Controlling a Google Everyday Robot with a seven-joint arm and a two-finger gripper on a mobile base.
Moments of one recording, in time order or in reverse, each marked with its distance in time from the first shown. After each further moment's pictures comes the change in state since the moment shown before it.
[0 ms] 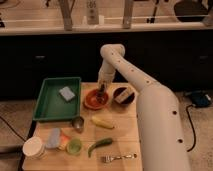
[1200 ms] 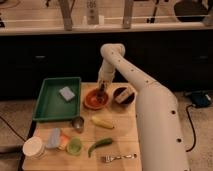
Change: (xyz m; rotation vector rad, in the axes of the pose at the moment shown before) arm 0.001 -0.001 -0.001 0.001 -0.007 -0.013
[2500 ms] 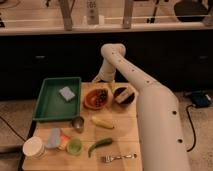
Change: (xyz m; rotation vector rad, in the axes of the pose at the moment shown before) arm 0.000 0.005 0.000 0.002 -0.001 -0.002
